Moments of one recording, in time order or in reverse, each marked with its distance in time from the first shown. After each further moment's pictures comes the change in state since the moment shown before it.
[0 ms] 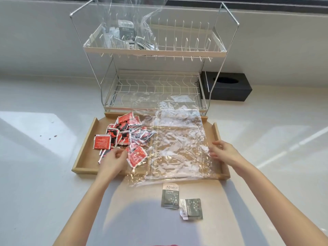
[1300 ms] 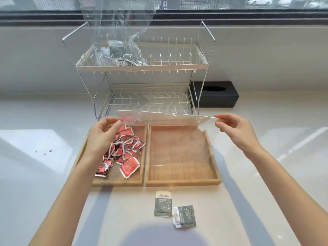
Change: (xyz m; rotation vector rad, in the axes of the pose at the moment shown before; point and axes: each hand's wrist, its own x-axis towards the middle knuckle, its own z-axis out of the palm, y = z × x) left_hand -0.015 0.097 -0.032 -0.355 0.119 0.368; right_hand -0.028 -0.054 -0.065 0.187 0.248 -0.500
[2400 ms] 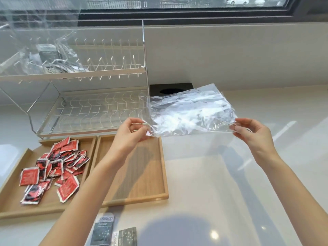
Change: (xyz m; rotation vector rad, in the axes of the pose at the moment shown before) left_hand -0.013 0.047 0.211 -0.193 -0.324 -0.053; right_hand 0.028 0.086 -0.166 0.308 0.261 0.133
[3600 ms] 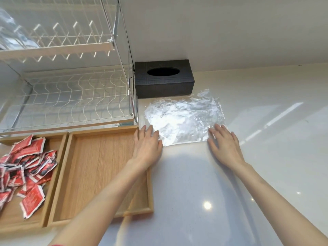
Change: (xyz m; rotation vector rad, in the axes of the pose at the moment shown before) left_hand 0.074 -0.110 0.088 1.244 -0.234 0.047; right_hand 0.058 0.125 0.014 -1.153 -0.291 -0.104
